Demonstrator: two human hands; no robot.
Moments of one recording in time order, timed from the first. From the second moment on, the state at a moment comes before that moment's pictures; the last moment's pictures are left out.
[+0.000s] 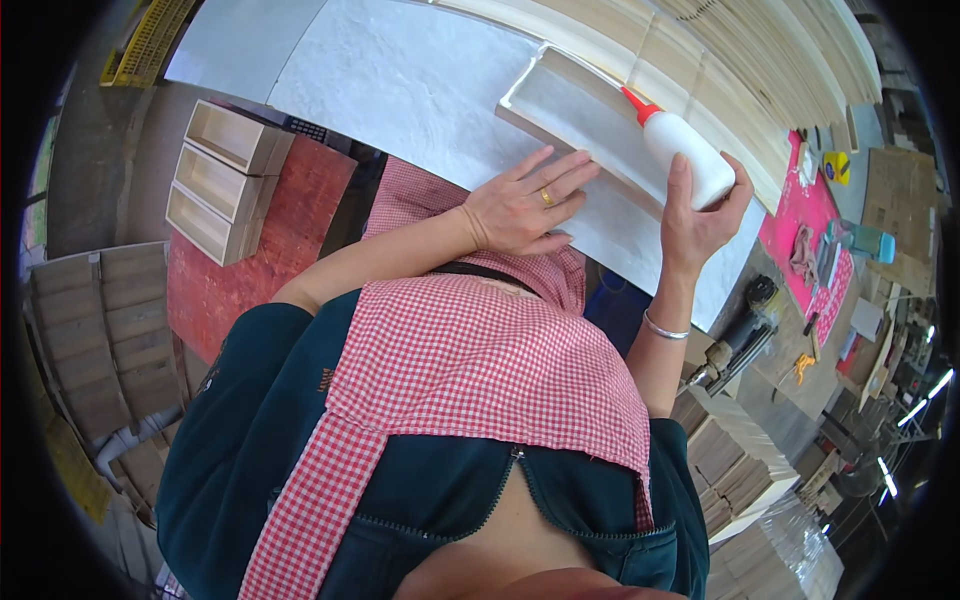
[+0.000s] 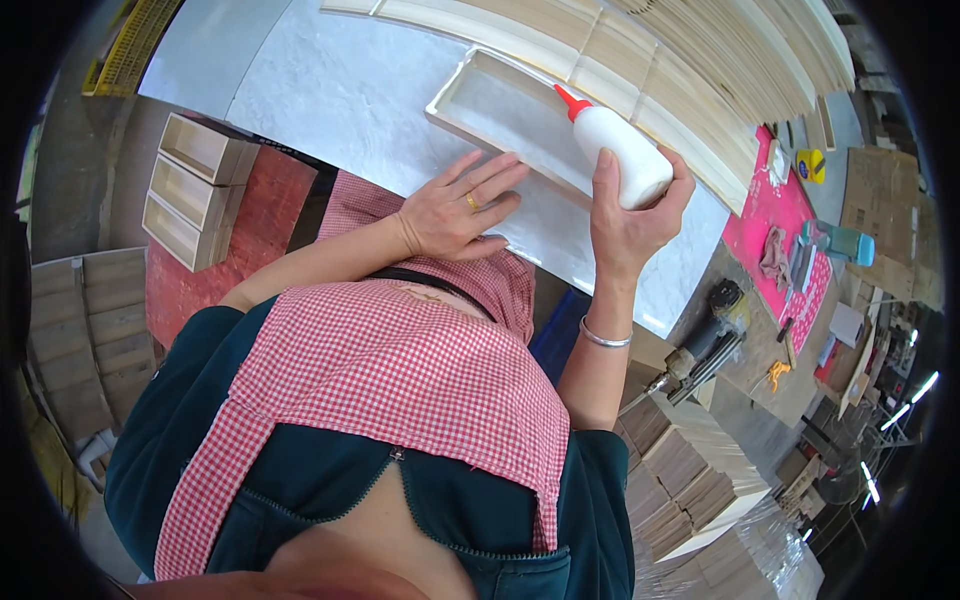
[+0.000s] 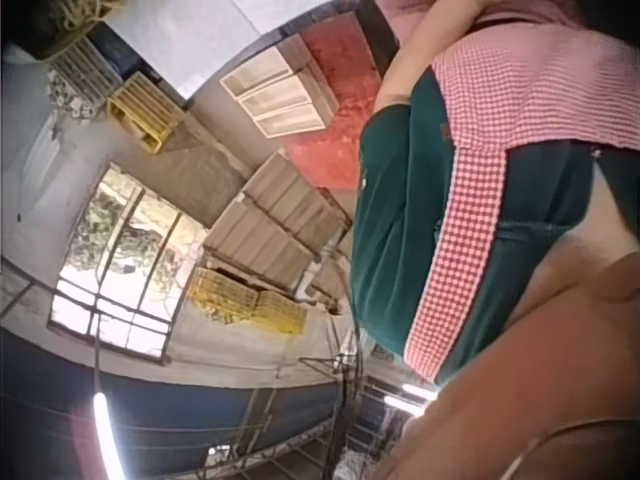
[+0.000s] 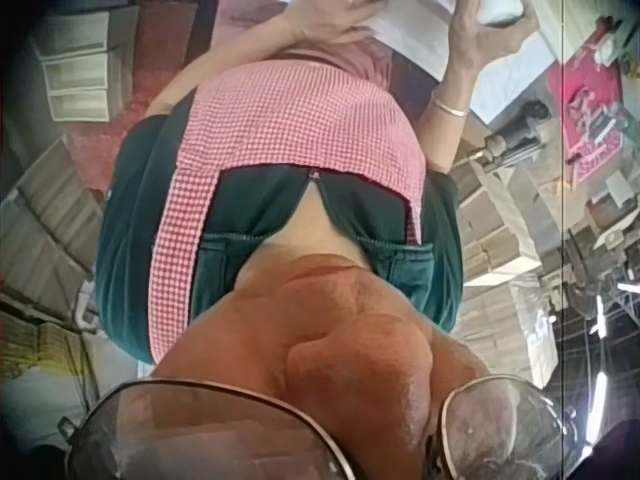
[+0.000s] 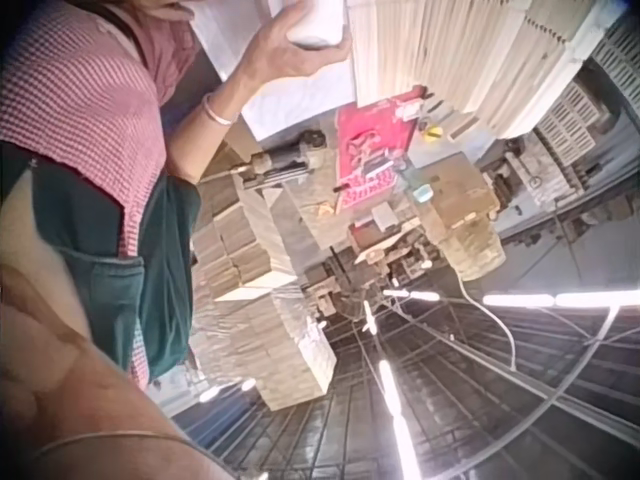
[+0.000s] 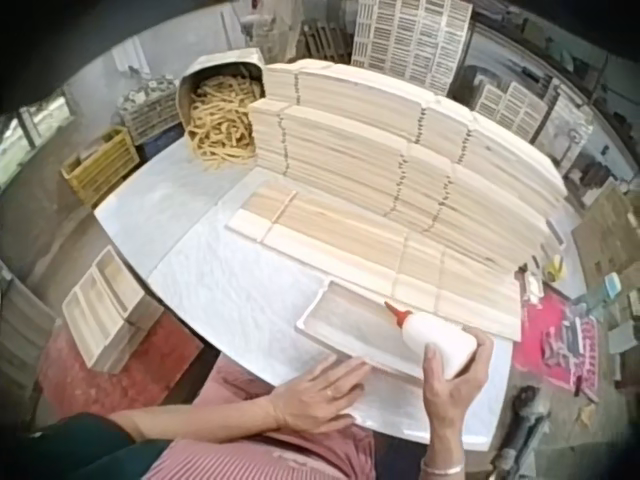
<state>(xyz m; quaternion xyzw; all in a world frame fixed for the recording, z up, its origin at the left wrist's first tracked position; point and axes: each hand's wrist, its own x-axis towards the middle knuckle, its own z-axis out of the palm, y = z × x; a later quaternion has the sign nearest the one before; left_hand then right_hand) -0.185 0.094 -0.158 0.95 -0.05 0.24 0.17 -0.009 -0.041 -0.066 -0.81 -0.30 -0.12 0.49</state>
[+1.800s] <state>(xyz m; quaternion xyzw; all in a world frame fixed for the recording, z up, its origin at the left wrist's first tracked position) -0.179 0.092 -0.163 0.95 -0.07 0.28 0.13 -0.074 -0.119 -0.033 -0.81 -0.13 0.00 0.57</state>
